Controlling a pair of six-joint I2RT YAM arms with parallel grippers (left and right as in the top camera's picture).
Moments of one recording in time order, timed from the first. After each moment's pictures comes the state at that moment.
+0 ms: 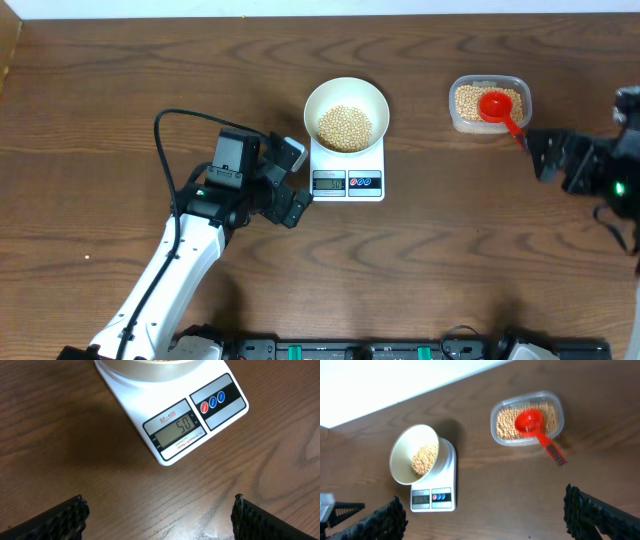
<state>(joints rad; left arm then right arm) -0.27 1.29 0.86 -0.60 0.31 0.25 -0.35 1.05 1.33 -1.02 -0.52 0.04</state>
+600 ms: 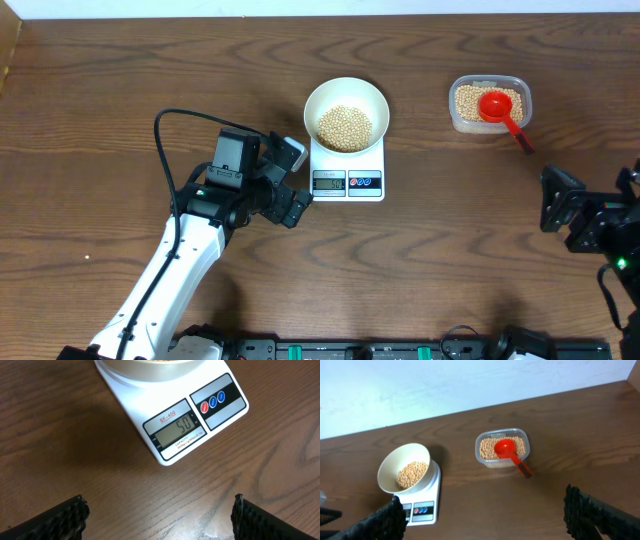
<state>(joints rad) -0.27 1.29 0.86 -0.60 0.31 0.25 -0.33 0.75 1.31 -1.05 -0.37 0.02</state>
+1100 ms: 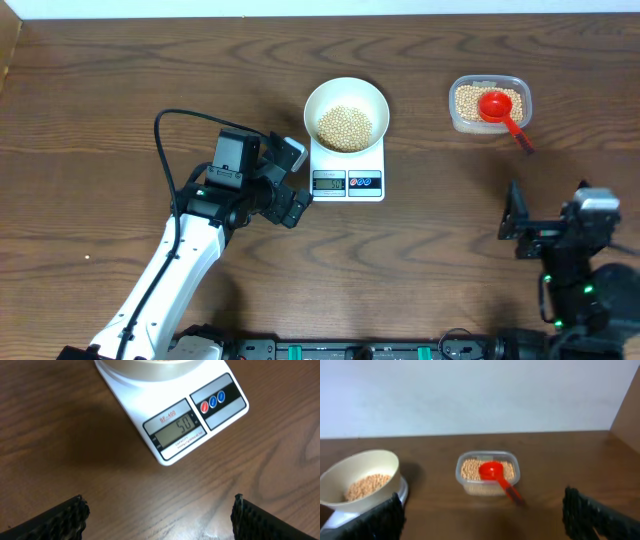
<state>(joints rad) -0.27 1.29 0.86 -0.60 0.31 0.25 -0.11 0.31 0.54 -0.40 -0.11 0.01</state>
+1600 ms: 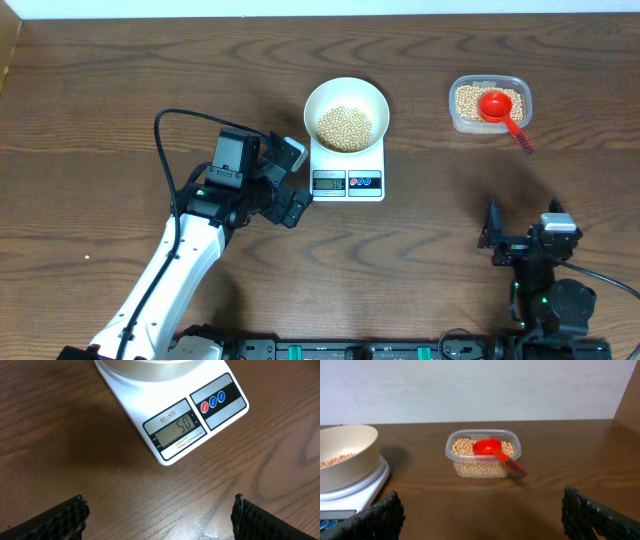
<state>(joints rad) -0.27 1.29 0.86 -0.60 0.31 0.25 -0.09 0.02 0.08 -0.16 -0.08 0.01</state>
